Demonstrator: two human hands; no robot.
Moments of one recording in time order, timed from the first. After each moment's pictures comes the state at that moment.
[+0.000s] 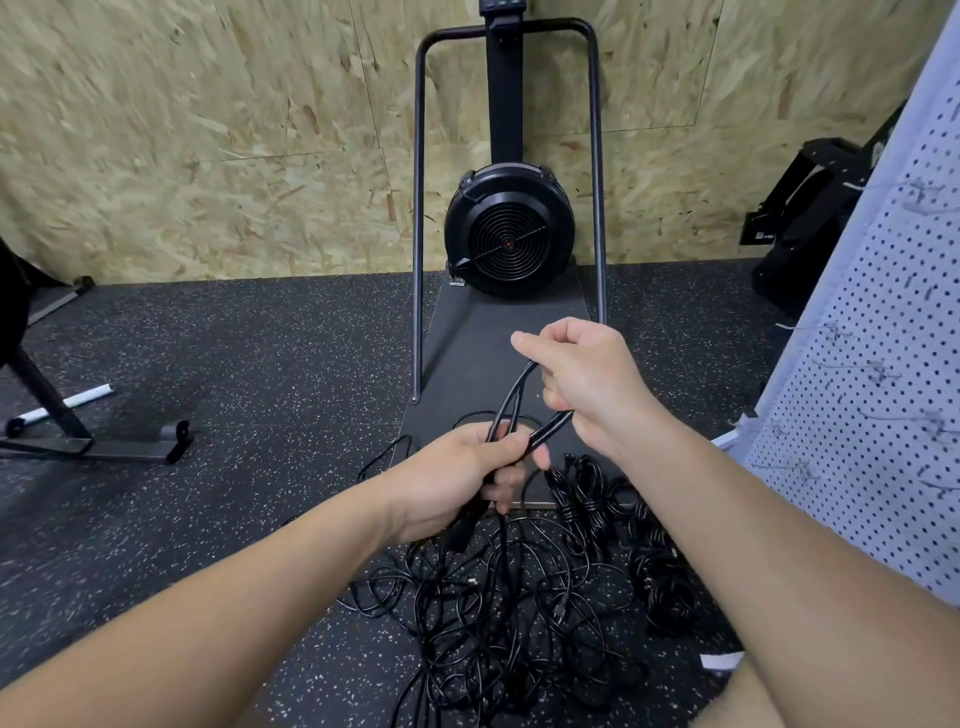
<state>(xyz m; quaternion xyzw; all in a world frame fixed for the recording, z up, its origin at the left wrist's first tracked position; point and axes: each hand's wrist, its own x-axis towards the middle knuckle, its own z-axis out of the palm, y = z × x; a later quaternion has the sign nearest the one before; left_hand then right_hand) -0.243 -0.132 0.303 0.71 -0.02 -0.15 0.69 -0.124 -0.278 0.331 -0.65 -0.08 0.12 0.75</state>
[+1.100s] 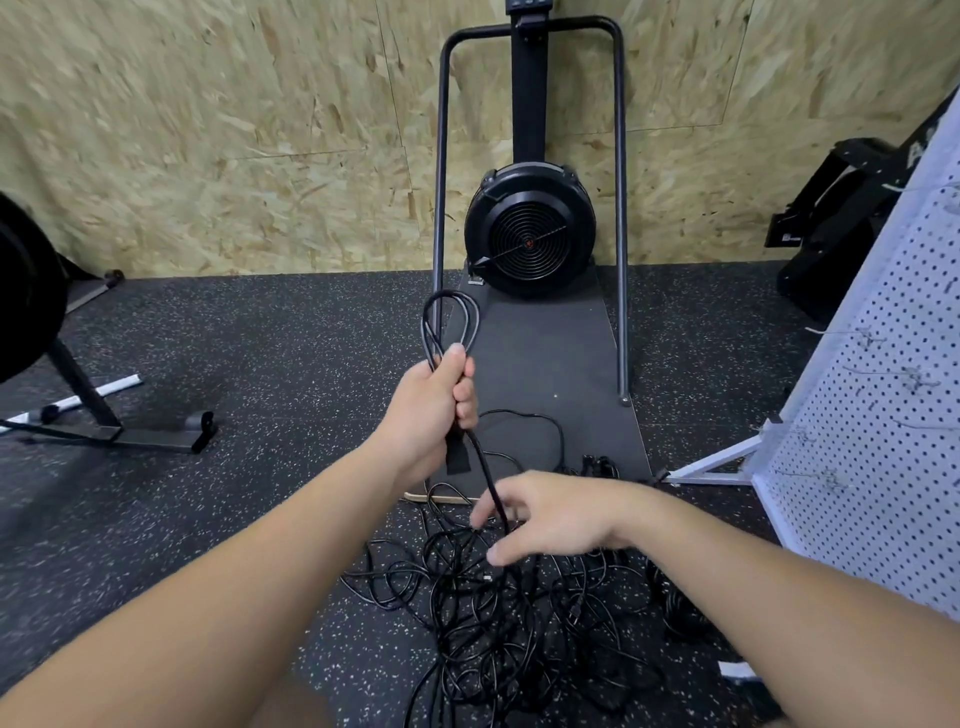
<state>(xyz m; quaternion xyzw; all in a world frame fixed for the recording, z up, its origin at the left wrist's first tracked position) -0.200 -0.085 0.304 0.61 0.13 0.10 0.78 -0.180 -0.274 0.260 -0.78 -0.36 0.41 0.30</state>
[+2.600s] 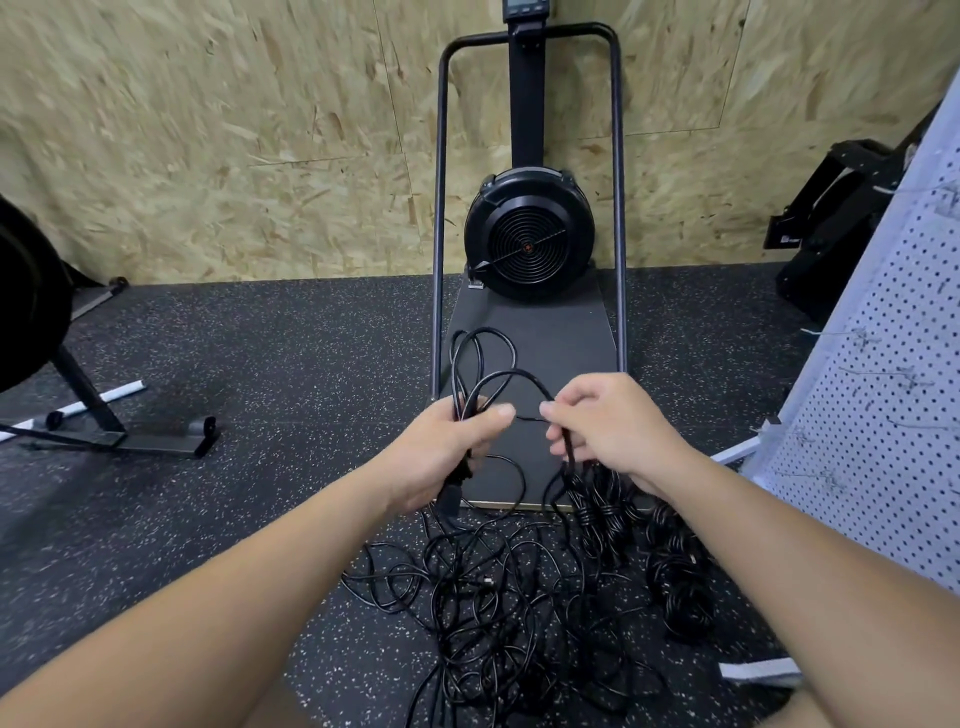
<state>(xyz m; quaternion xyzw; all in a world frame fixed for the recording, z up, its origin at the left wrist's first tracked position) -0.224 -0.086 0.286 0.72 0.05 -0.03 0.69 -0.149 -0.303 0.308 -0.79 -0.15 0.16 0.57</state>
